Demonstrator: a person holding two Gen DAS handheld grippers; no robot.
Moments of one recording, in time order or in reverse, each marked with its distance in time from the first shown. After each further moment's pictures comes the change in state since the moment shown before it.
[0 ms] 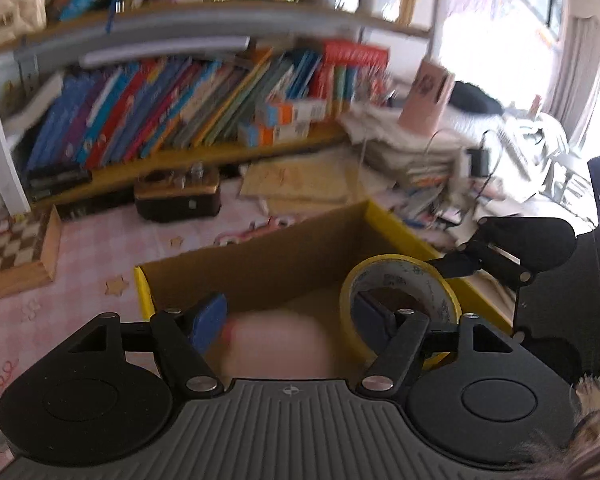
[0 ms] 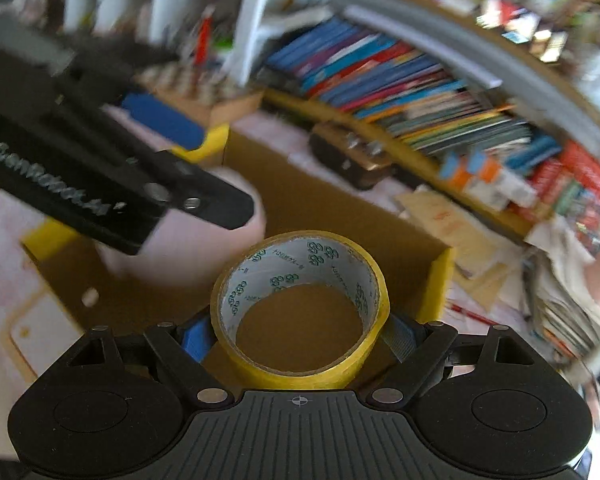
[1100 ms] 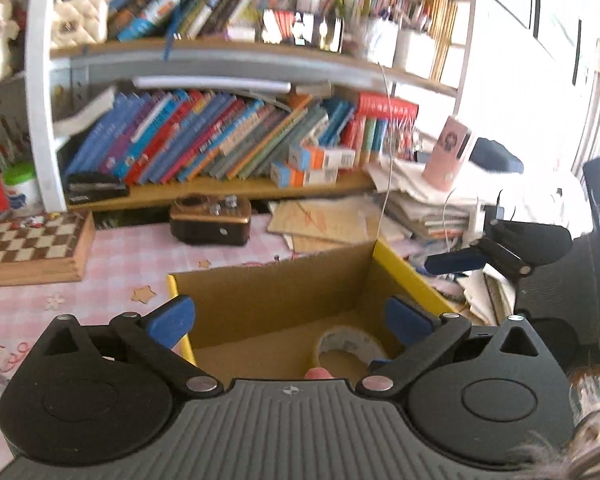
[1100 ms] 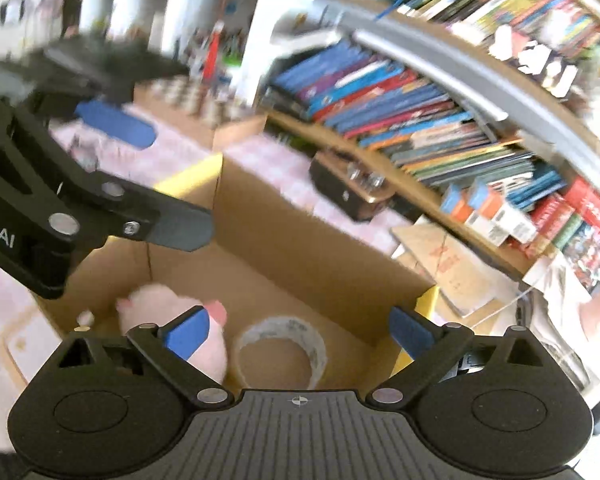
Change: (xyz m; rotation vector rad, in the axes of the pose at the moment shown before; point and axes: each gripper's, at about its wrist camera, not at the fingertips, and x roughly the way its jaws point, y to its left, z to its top) left arm -0.054 0.005 -0.019 -0.106 -0.178 0.065; right arm -0.038 -0.009 0.012 0.032 -0.128 -0.025
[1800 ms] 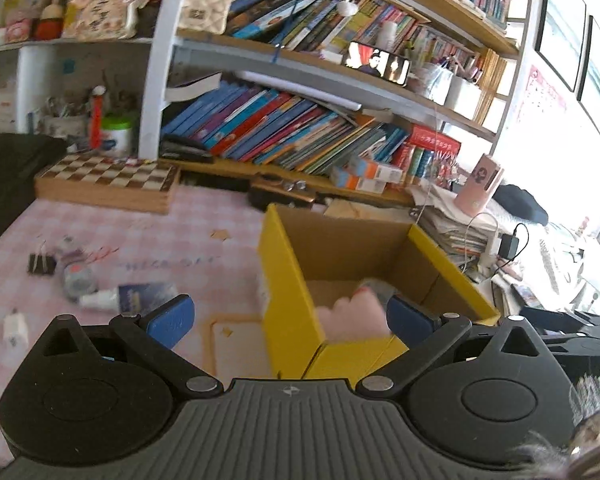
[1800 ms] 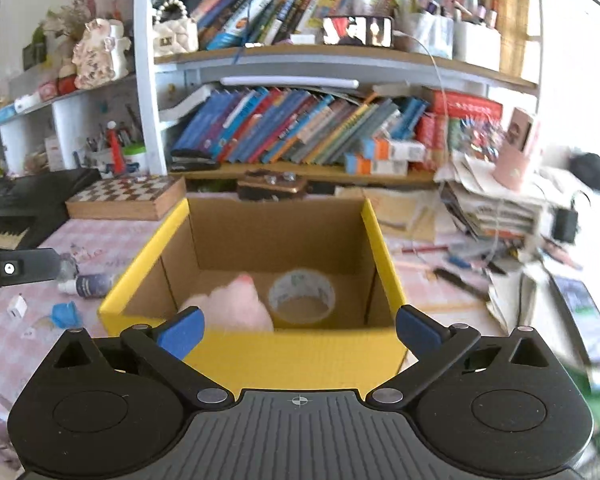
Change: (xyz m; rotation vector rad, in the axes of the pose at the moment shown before) left arm -0.110 0.045 -0.091 -0.206 -0.055 0.099; right arm -0.081 0.059 -0.068 0.490 -0.081 -0.219
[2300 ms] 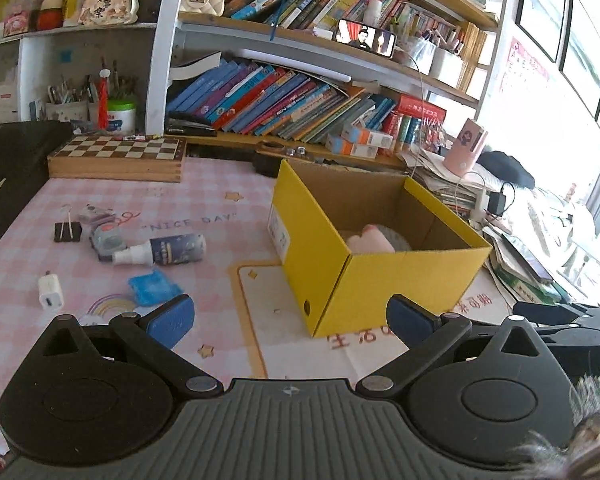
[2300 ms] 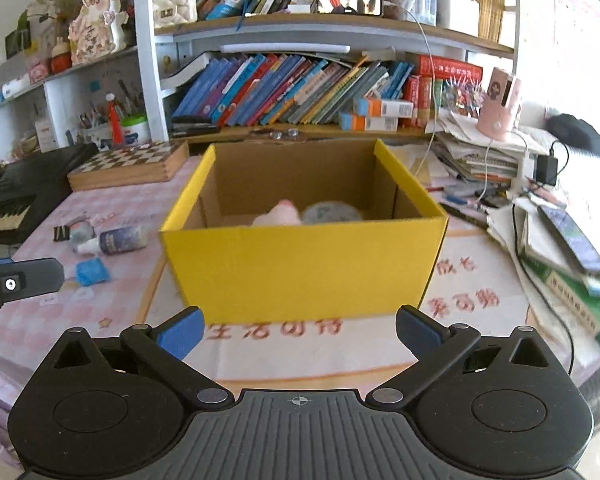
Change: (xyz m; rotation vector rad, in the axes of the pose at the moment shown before) left arm -0.047 0.034 -0.038 0.067 0.062 -0.042; right arm -0.035 0.065 -0.047 0.060 0.073 -0.058
